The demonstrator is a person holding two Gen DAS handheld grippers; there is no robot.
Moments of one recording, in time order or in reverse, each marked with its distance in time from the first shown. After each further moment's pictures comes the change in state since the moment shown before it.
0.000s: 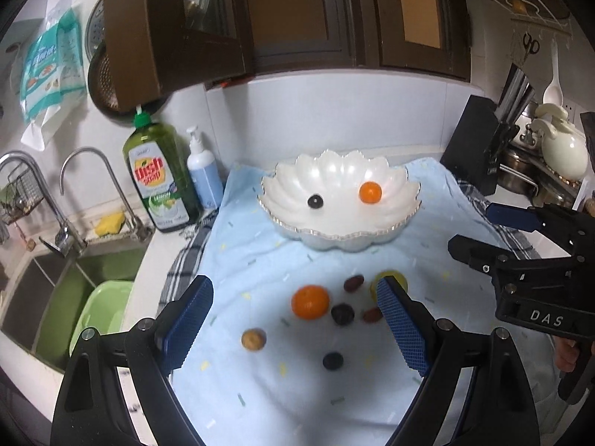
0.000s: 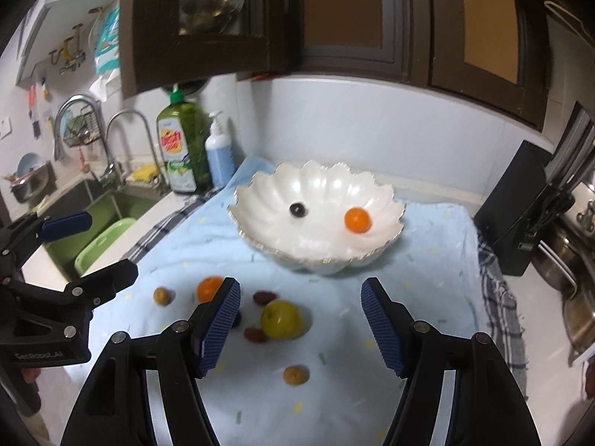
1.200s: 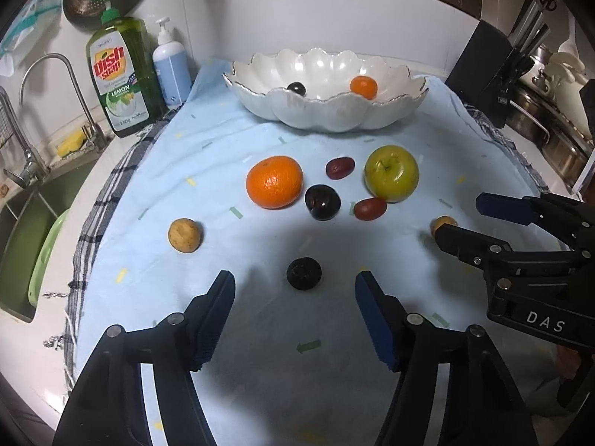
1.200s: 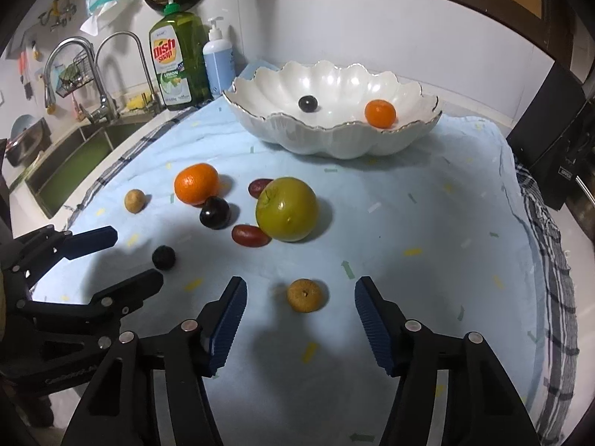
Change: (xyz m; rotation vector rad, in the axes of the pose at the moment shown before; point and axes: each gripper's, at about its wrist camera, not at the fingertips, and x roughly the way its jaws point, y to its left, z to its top) left arm 0.081 -0.025 -0.085 -0.043 0.234 -0.056; right arm 0.070 0.004 -0.078 0.004 0.227 0.027
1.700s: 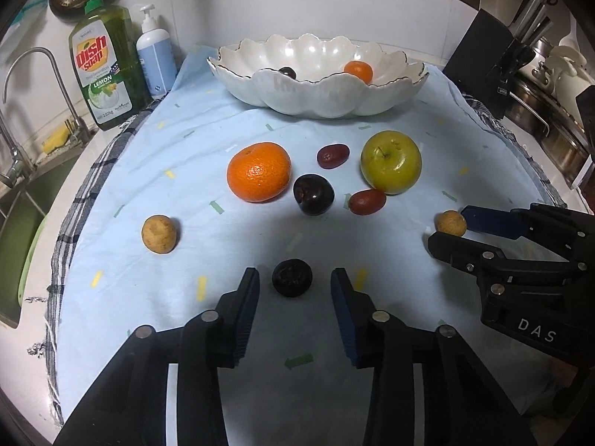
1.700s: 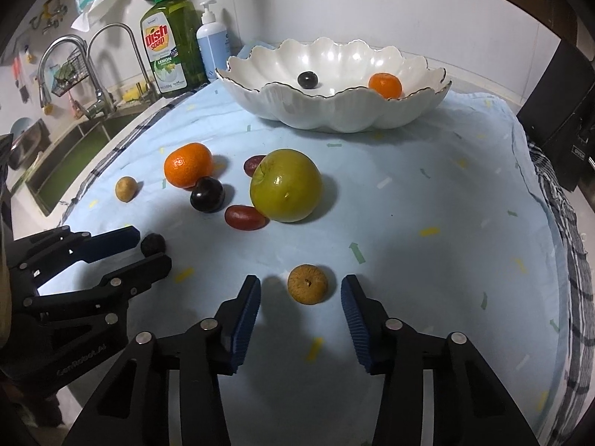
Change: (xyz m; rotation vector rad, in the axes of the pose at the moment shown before) left arm 0.021 -0.003 0.004 0.010 0.036 -0.036; right arm 0.020 -0.004 -0.006 0.030 0.057 0.033
